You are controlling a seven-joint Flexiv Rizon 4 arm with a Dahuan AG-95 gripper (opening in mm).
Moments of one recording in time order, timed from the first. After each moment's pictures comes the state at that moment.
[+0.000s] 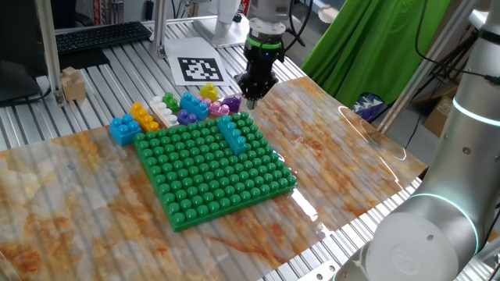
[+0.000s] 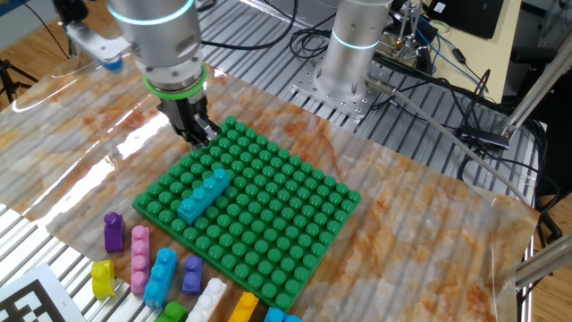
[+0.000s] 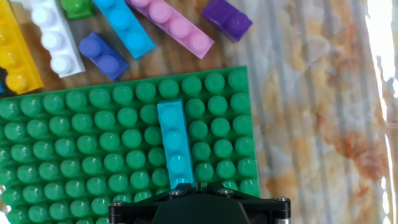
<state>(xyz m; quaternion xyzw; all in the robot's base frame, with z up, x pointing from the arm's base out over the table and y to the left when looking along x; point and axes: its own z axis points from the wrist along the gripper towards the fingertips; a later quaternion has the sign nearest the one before) 0.544 -0.095 0.166 -0.09 -0.99 0.01 0.07</state>
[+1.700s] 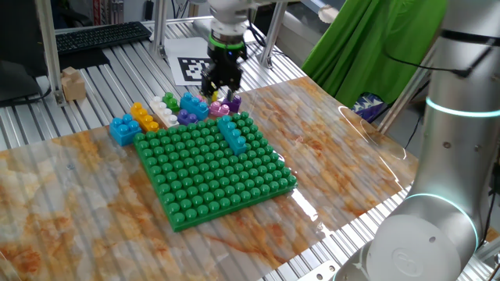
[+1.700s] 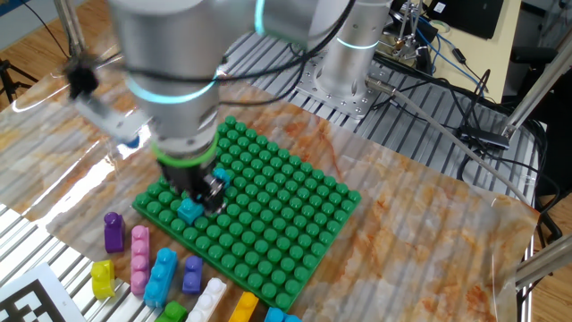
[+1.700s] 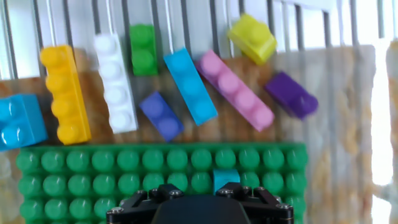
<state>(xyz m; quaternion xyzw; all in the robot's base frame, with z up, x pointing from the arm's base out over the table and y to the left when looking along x) 0.643 -0.041 0.128 -0.02 -1.00 0.02 0.04</state>
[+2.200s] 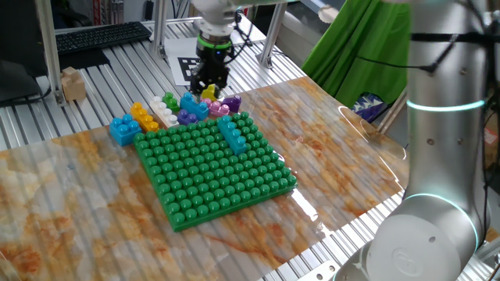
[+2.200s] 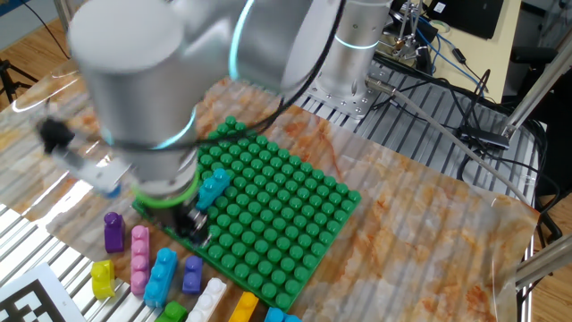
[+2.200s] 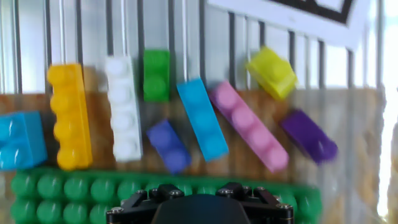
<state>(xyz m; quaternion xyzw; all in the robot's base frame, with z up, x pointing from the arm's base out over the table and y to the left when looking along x) 0.687 -0.037 0.094 0.02 -1.00 0.00 0.03</state>
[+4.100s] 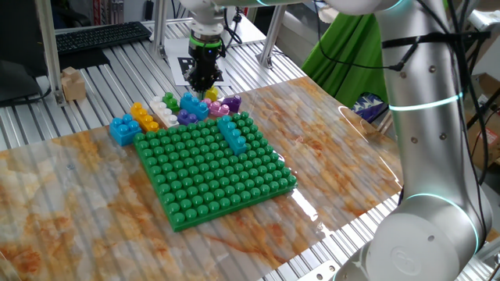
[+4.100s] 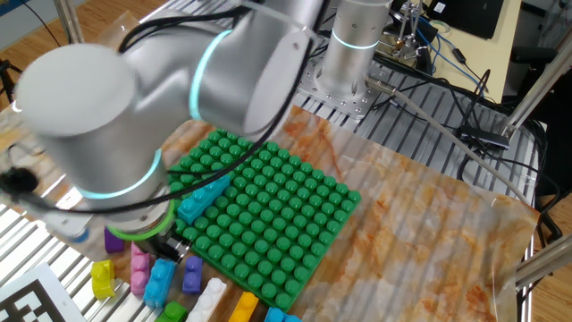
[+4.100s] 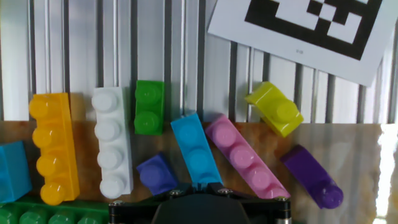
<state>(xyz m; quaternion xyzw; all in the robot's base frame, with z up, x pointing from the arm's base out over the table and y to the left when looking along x) 0.722 -0.045 0.075 0.03 -1.00 0.00 0.06</state>
